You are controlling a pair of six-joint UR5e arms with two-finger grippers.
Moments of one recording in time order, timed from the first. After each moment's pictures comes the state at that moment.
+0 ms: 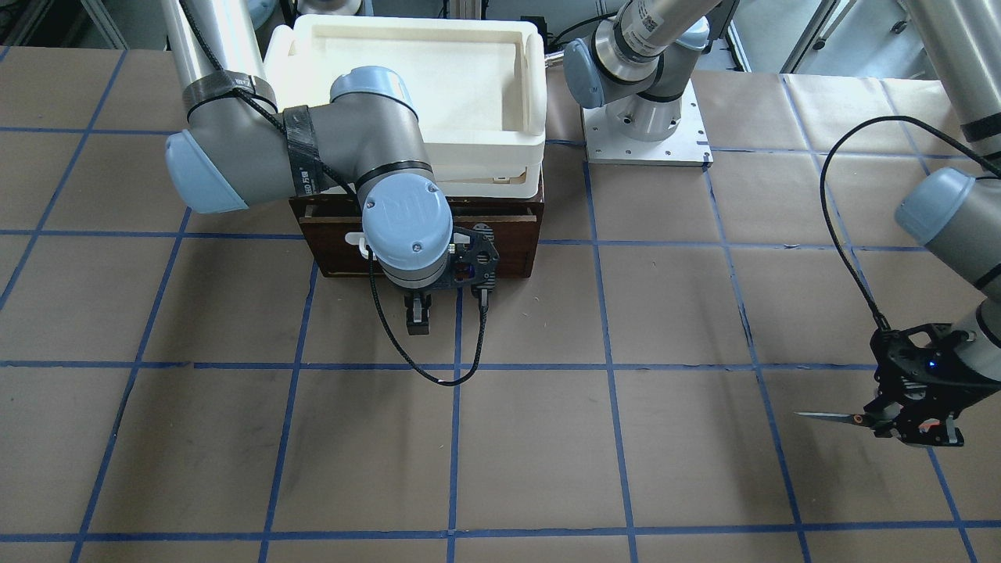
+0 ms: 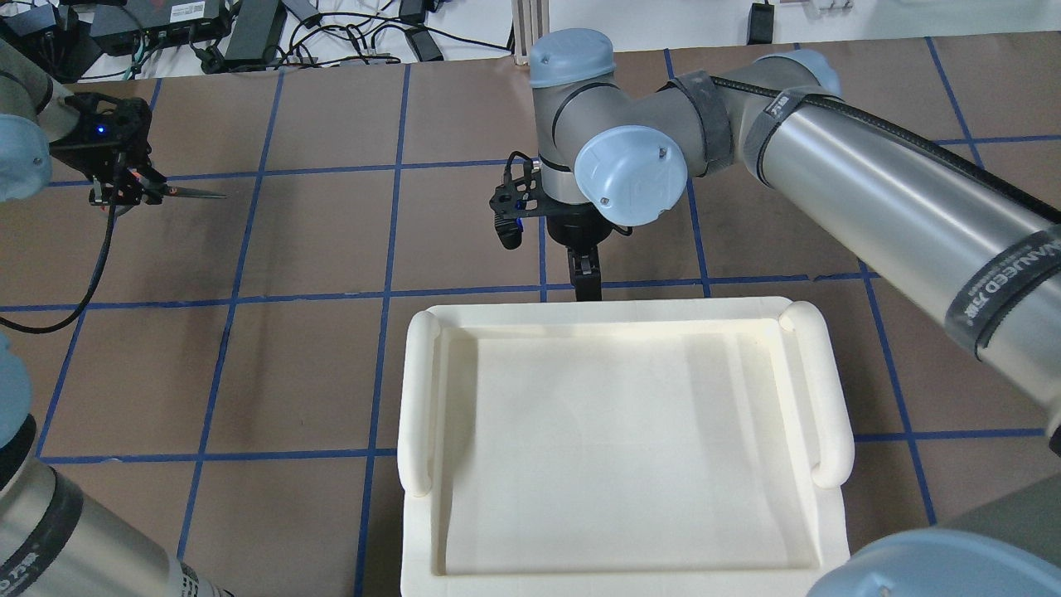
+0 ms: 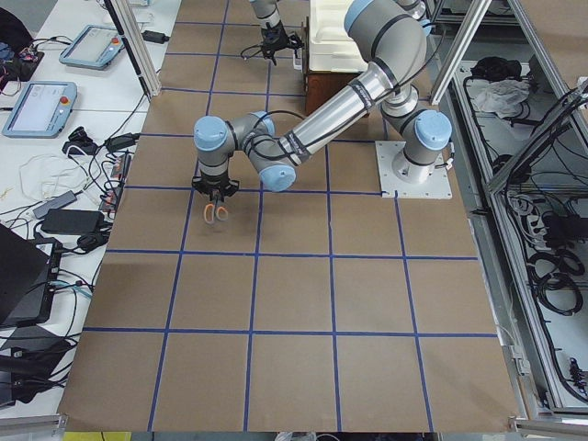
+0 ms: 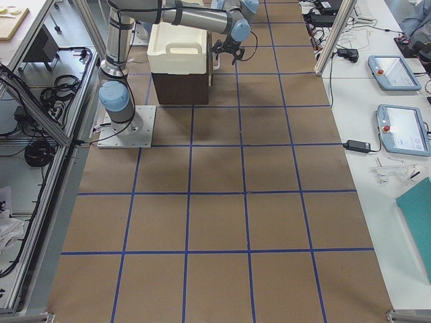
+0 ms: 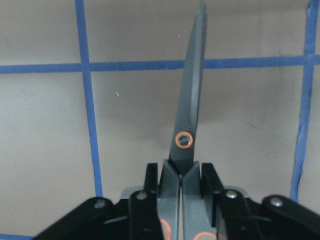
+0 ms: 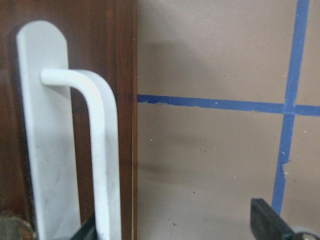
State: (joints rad) left arm -1.11 -2.03 -1.51 -1.06 1.51 2.05; right arm 1.90 -1.14 1.52 -1.64 -1.52 -1.30
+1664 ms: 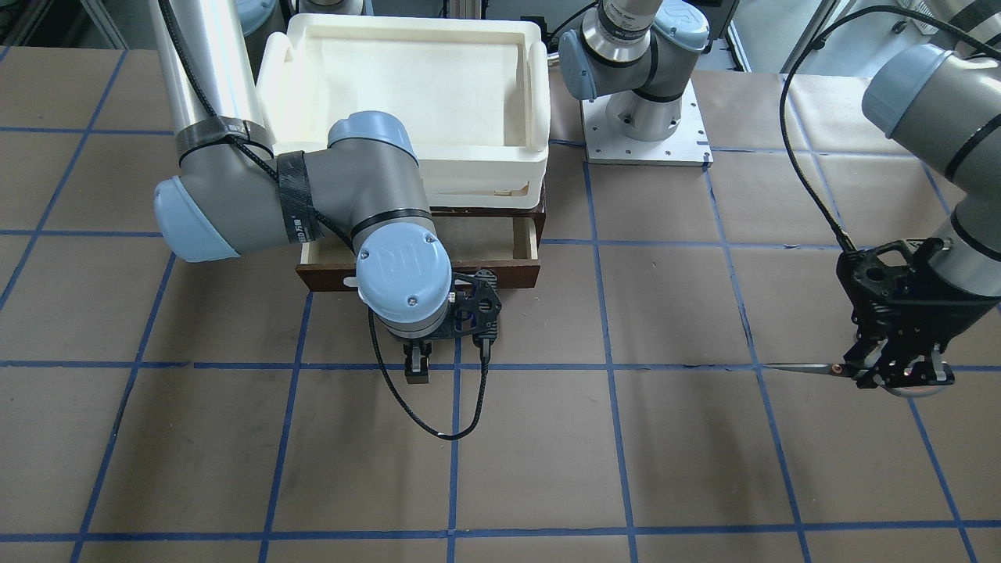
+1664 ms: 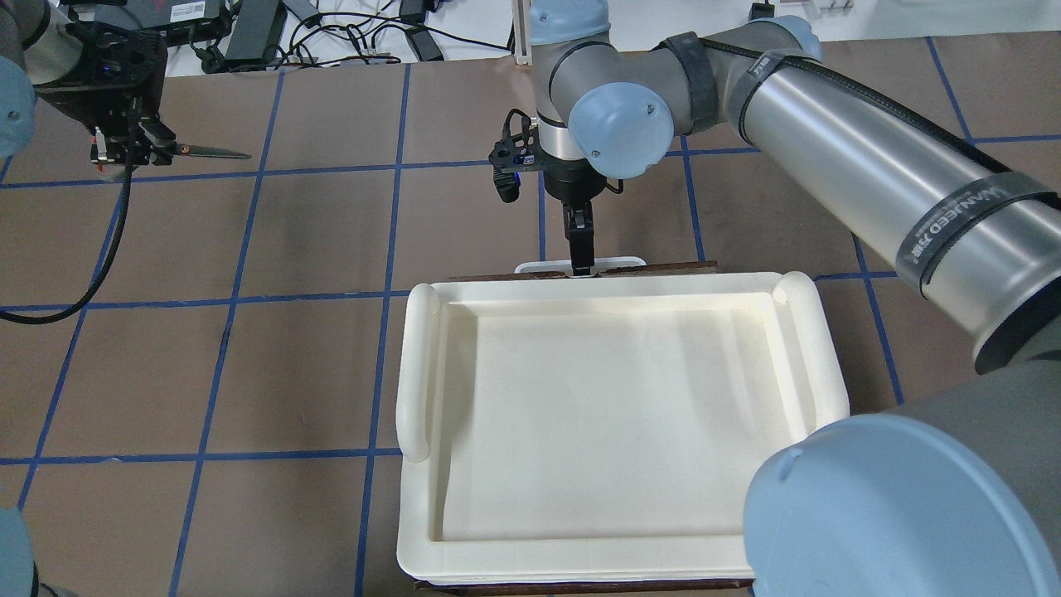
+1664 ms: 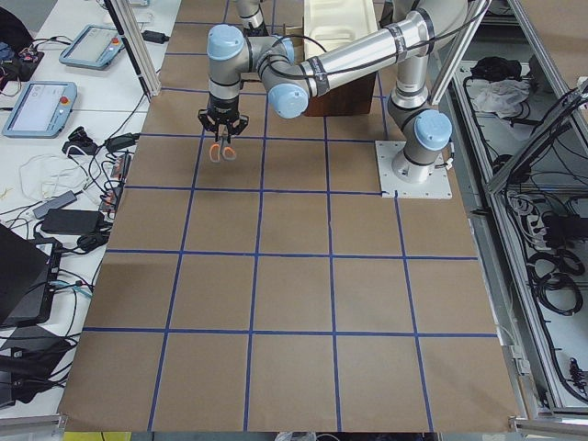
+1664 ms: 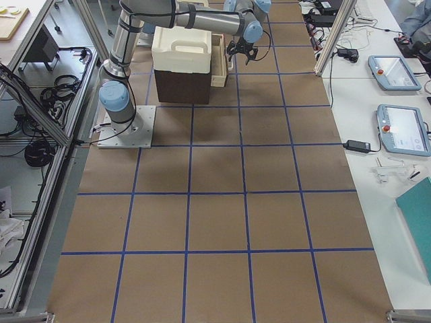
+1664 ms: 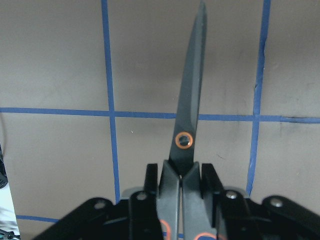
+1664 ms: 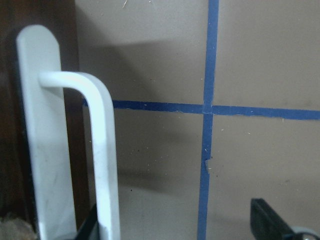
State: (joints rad) left arm -1.23 -1.84 -1.52 -1.18 1.55 1.90; right arm 1.87 -1.03 1.36 -1.65 -1.53 -1.31
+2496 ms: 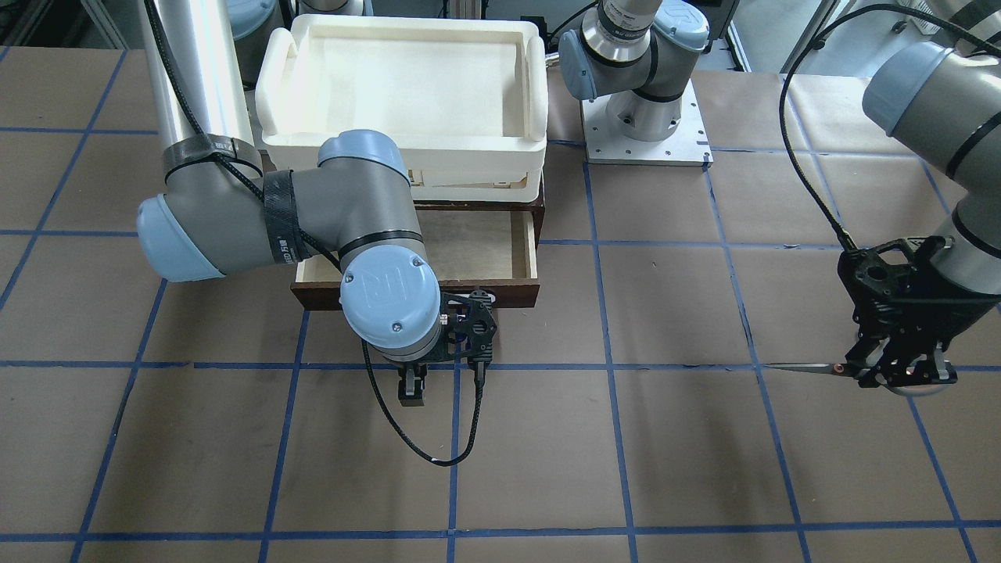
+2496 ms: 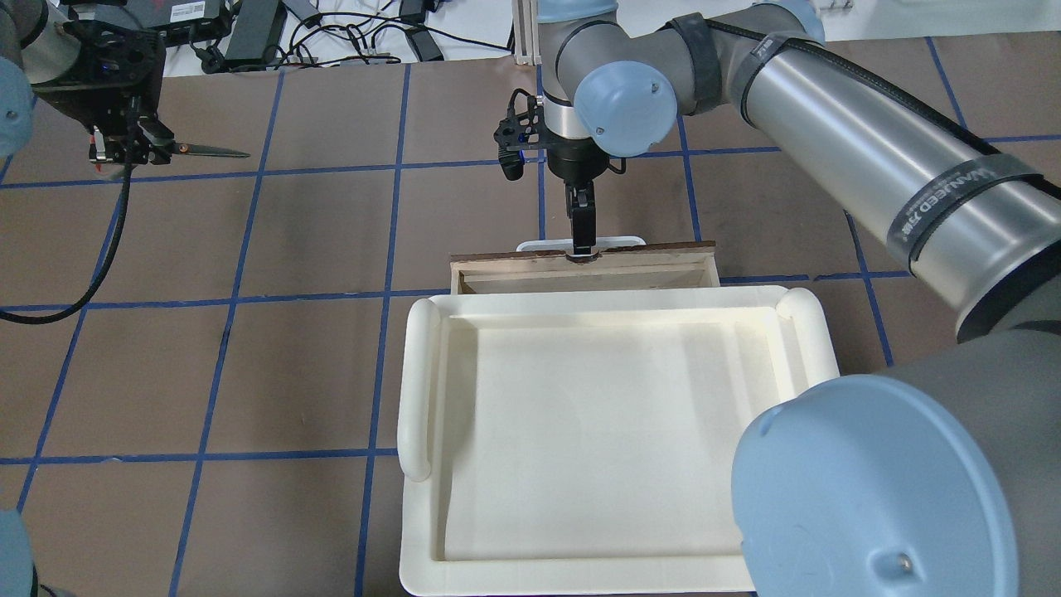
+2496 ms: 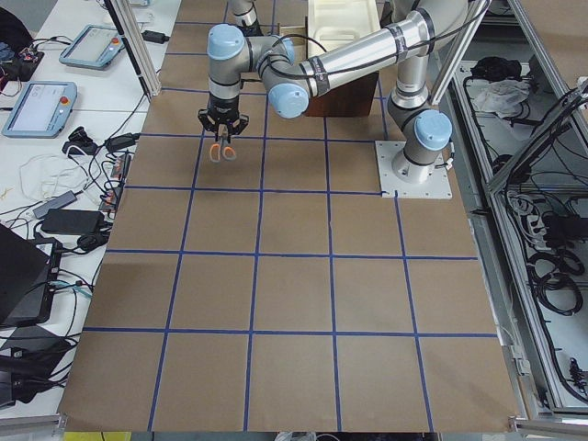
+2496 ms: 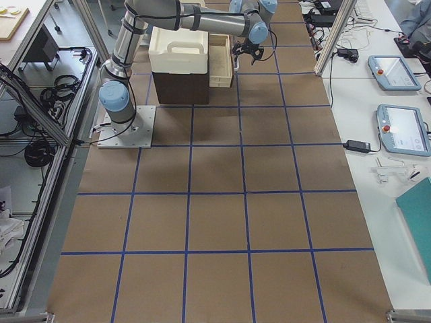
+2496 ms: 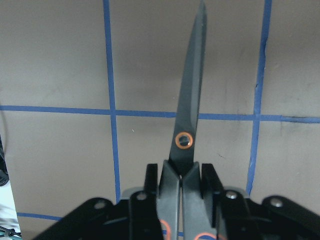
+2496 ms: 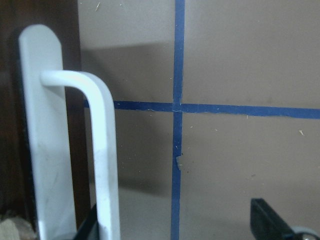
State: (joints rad) left arm -1.22 -1.83 -1.52 -1.17 1.56 1.90; right arm 1.85 -0.99 1.29 -1.65 -1.52 -1.32
